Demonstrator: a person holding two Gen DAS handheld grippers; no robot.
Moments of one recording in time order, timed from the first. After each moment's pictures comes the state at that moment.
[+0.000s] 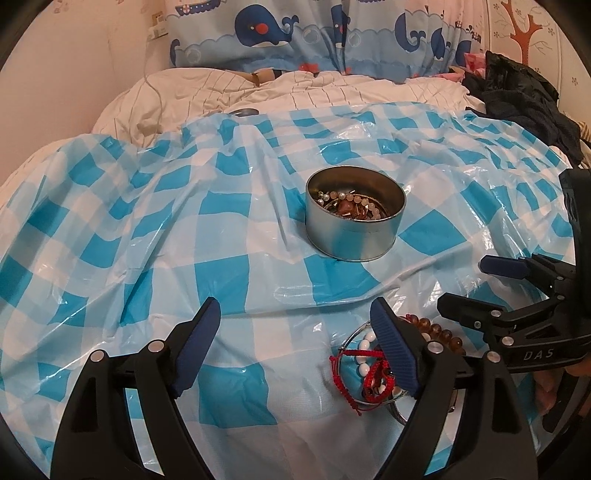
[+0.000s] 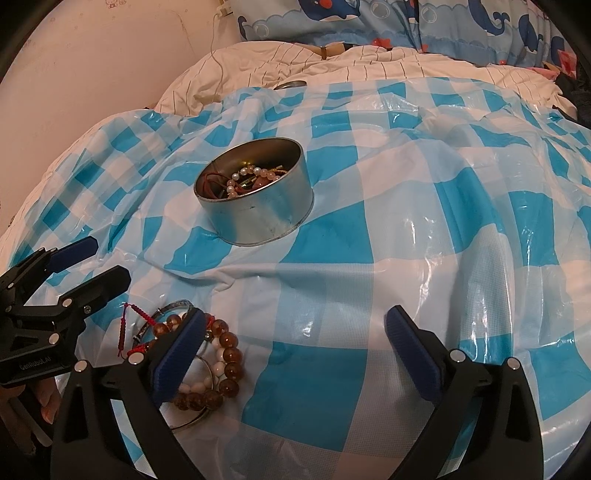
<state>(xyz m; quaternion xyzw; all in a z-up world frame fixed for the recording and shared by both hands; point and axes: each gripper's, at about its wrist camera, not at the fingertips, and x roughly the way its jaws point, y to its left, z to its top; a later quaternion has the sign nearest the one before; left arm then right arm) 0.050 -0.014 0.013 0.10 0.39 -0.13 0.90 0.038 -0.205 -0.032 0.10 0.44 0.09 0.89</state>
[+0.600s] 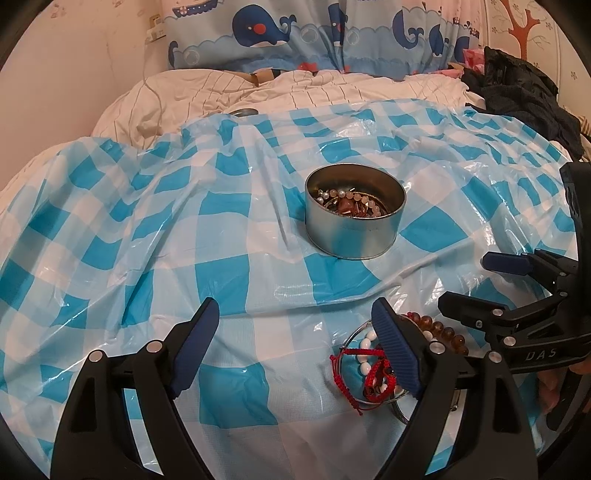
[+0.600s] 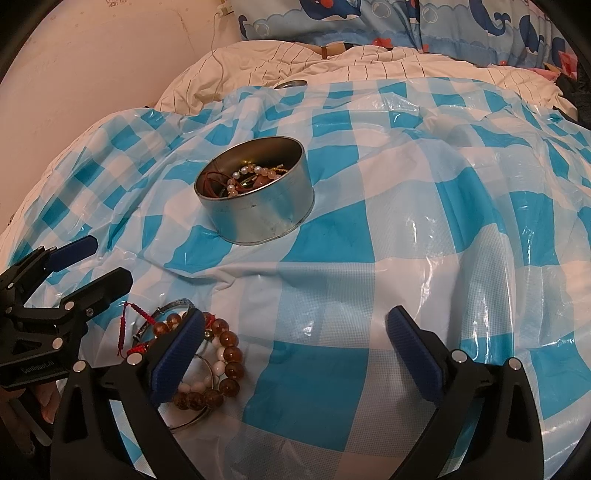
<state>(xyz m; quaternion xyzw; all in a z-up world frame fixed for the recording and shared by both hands) 0.050 -0.015 0.012 0.11 0.39 -0.13 0.90 0.037 -0.203 -0.033 0.10 0.44 0.09 0.89</state>
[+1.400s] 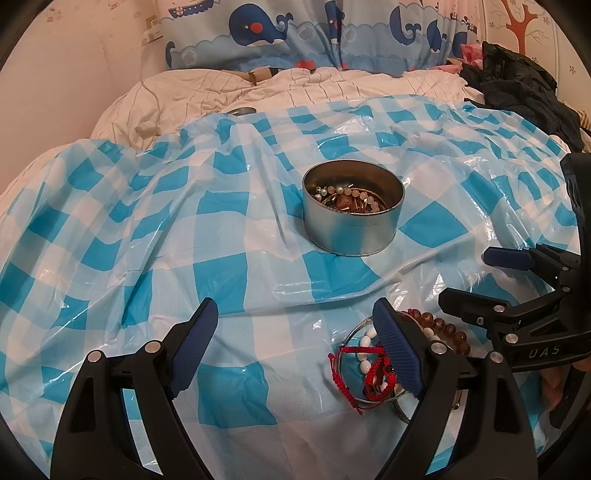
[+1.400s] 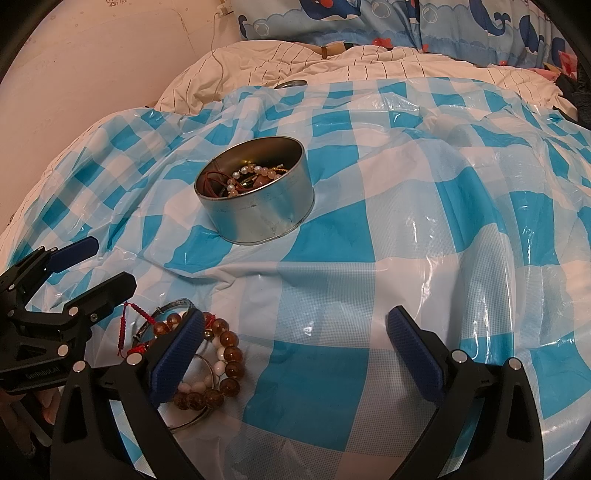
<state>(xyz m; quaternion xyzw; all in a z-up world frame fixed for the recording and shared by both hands) 0.048 -0.017 0.010 0.11 0.39 -0.13 0.90 0.037 -0.203 -0.032 0.10 0.44 0.09 0.89</state>
